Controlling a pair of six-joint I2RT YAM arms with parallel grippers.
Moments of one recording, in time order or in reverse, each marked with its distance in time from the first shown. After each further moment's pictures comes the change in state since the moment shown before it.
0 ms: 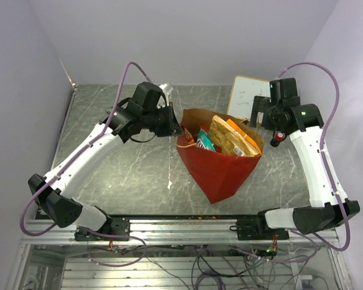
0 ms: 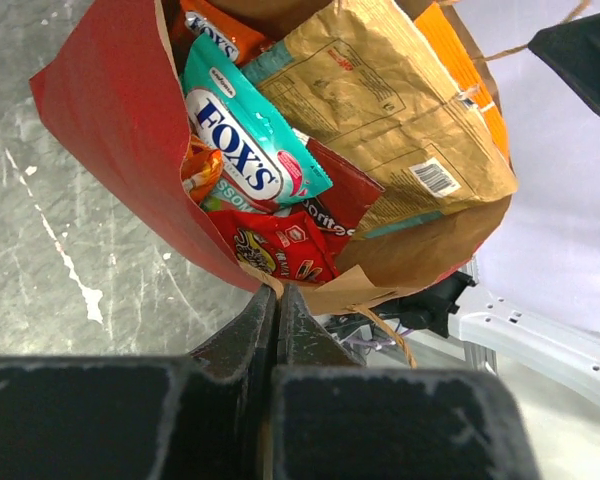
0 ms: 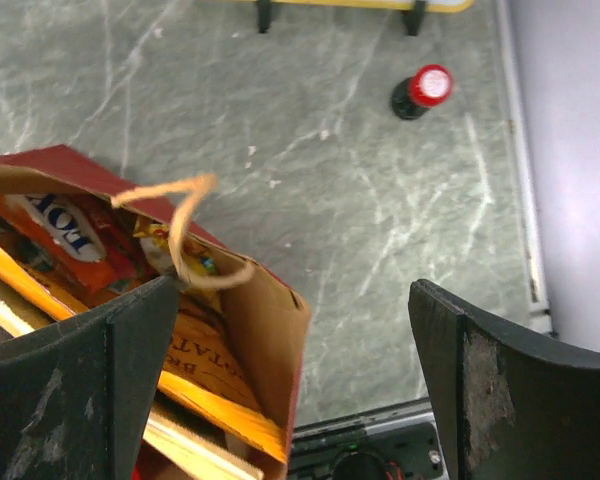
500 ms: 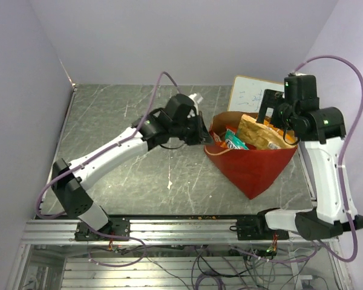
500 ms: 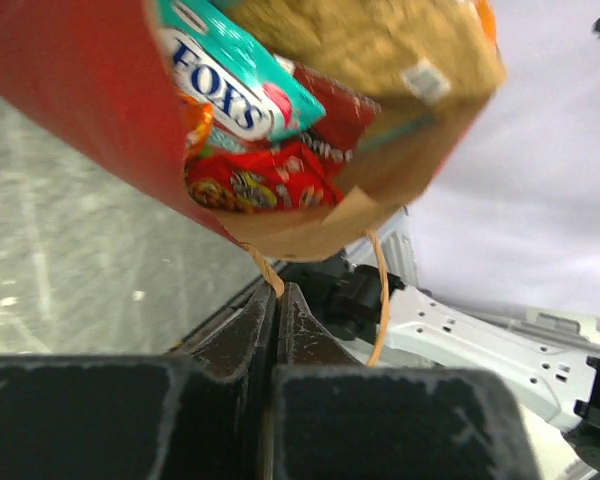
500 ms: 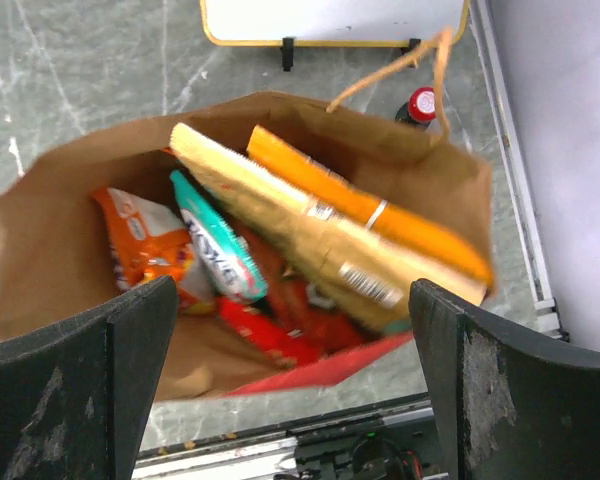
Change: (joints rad) left arm -0.240 0.156 -0.038 0.301 -0.031 -0.196; right arm 0.039 -0.079 0.185 -0.126 -0.027 0.065
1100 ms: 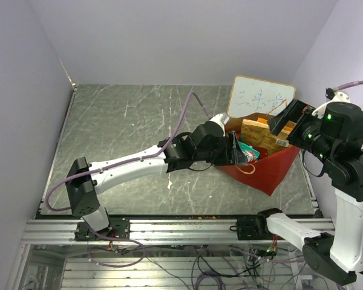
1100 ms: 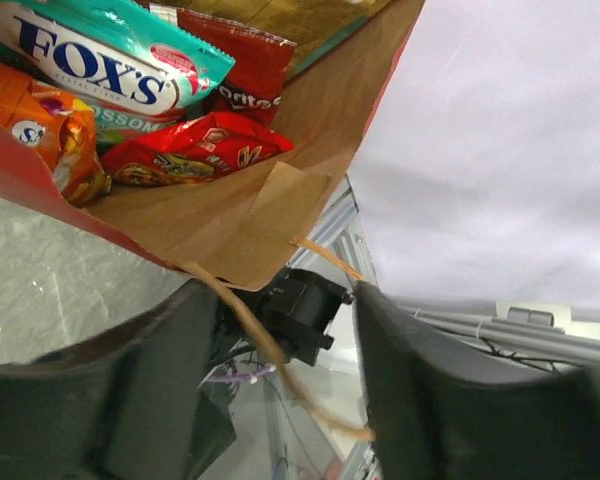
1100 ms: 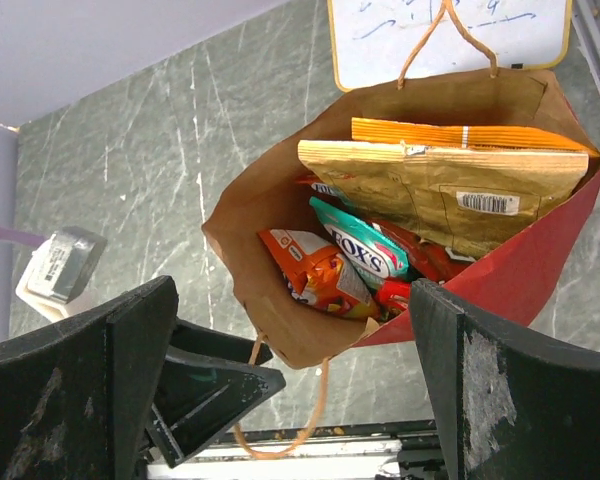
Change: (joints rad) left arm -0.250 0.056 -0.028 0.195 -0.210 -0.105; right arm 0.002 -0.243 0.012 0.019 -0.144 0.170
